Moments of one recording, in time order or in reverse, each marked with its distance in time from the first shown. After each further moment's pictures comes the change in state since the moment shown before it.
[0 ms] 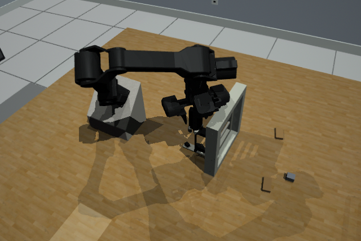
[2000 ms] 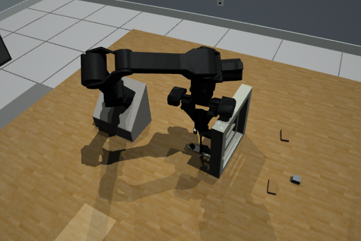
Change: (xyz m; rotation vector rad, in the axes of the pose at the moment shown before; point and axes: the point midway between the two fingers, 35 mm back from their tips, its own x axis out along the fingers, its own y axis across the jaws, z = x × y) arm 0.000 0.000 0.000 -2.474 -0.001 0.000
